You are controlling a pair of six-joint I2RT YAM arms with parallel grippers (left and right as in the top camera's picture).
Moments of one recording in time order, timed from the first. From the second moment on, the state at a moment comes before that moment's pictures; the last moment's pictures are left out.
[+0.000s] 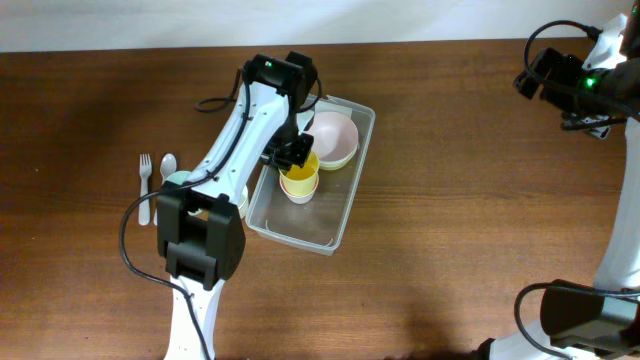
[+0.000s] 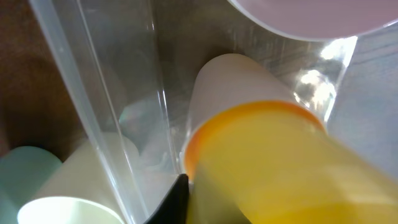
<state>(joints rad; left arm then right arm) -0.41 2.27 2.15 -1.54 0.01 -0.05 -0.28 1.76 2.11 -1.39 -0.25 0.27</state>
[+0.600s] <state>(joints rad) -0.34 2.19 2.32 -1.68 -0.08 -0.04 -0.28 1.76 2.11 -1.39 -0.25 0.27</state>
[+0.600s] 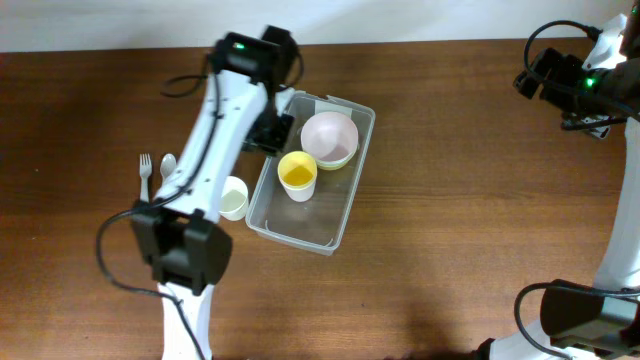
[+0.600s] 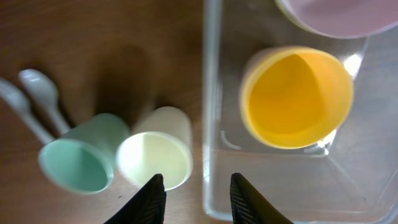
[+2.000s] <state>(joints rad) 0.25 1.84 1.38 -1.02 0.08 -0.13 -0.28 1.76 2.11 -1.39 -0.25 0.27</state>
